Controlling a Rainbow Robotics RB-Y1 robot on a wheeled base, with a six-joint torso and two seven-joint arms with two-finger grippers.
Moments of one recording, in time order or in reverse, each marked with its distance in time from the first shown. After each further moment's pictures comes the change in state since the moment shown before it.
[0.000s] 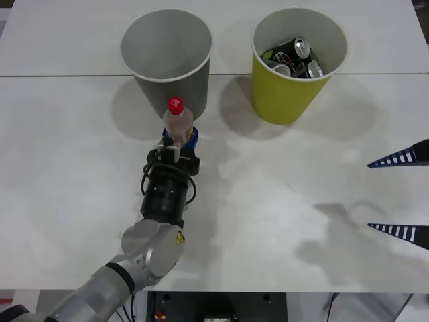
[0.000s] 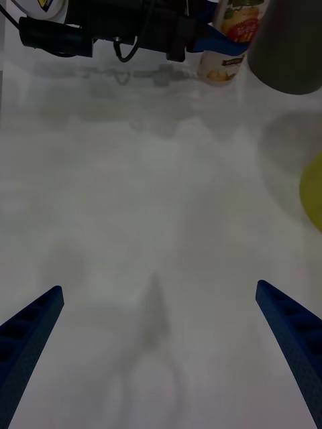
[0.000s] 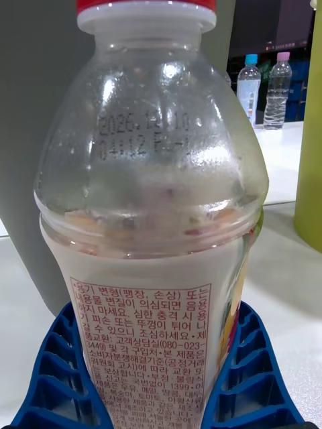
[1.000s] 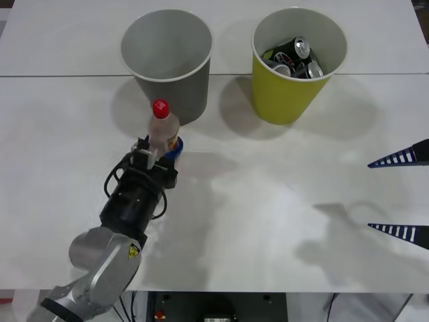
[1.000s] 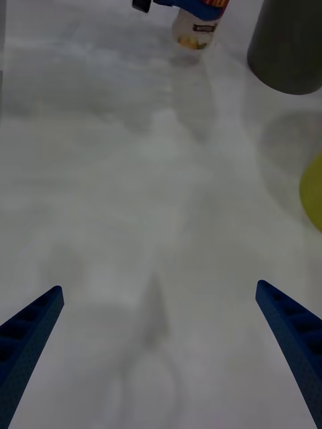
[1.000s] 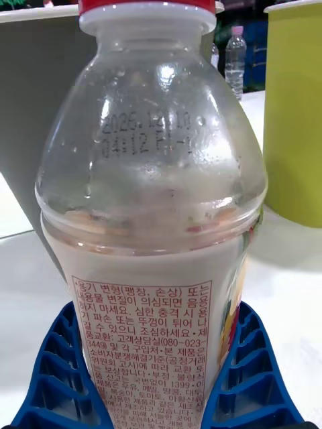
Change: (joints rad) right arm 0.000 0.000 0.000 0.000 0.000 0.000 0.000; left arm 0.319 0.178 0.138 -0.600 -0.134 -0.484 -0.002
